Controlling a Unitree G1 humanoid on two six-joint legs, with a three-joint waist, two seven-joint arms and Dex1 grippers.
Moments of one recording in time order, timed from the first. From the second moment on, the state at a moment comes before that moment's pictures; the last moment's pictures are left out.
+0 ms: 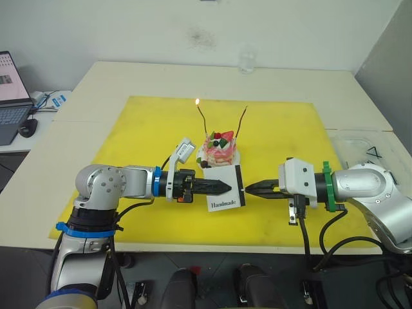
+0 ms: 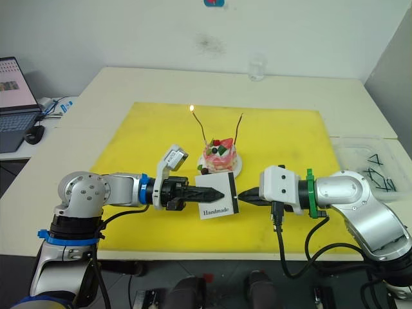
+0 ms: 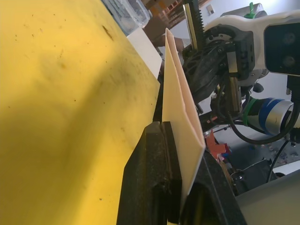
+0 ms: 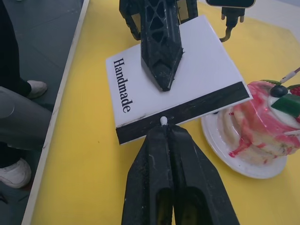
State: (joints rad) left arm -0.62 0.53 0.04 -0.07 -1.10 1.43 -0.78; right arm -0.39 -0.85 0.18 -0.58 0.36 0.49 1.02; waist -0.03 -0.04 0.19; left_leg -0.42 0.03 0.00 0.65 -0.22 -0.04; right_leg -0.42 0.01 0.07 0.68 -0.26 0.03
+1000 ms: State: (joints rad) left arm -0.72 0.53 0.28 0.11 -1.36 1.61 -0.56; right arm -0.30 -1.04 0.13 -0.55 0.32 0.43 1.20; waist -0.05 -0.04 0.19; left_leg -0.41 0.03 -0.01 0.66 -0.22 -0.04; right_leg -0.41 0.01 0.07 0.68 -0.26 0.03
